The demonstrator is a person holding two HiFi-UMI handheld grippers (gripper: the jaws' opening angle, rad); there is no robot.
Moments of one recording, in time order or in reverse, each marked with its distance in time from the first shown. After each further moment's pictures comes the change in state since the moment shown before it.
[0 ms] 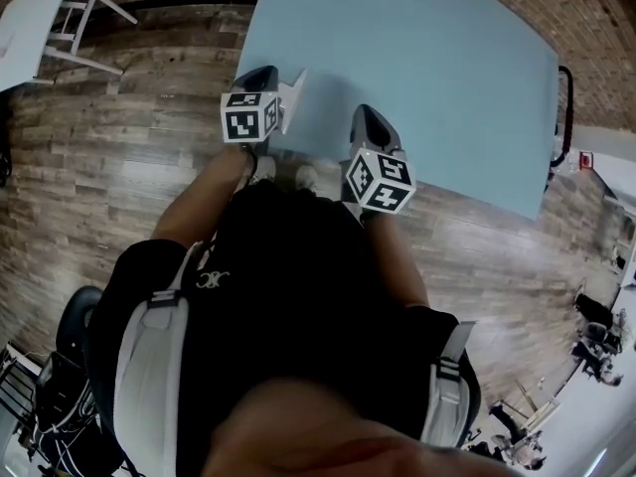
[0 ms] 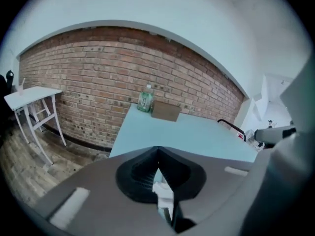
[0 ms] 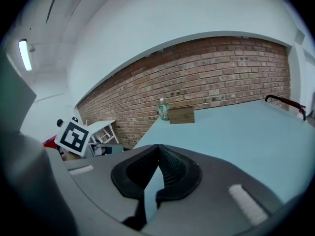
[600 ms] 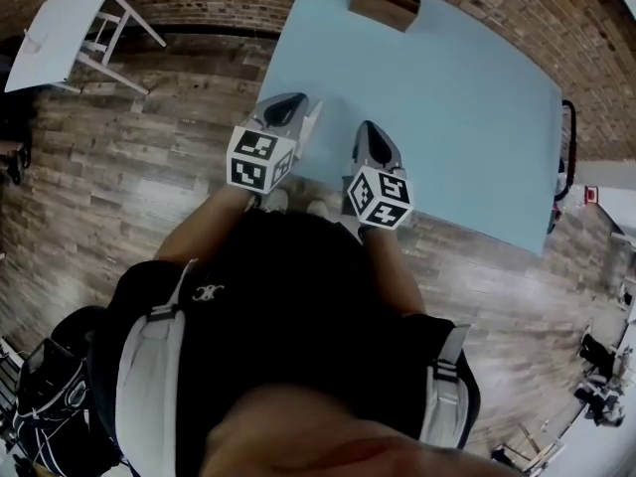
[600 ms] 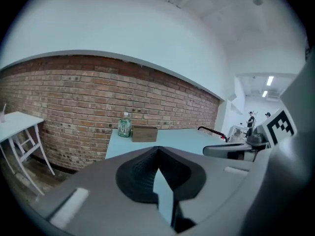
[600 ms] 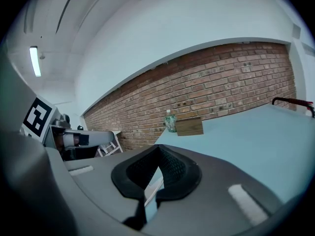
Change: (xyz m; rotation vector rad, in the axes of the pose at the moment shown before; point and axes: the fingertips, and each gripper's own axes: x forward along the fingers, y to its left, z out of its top) left arm -0.086 -0.066 0.076 0.197 -0.202 -0.160; right arm 0.006 0.027 0.030 -0.001 -0.146 0.078
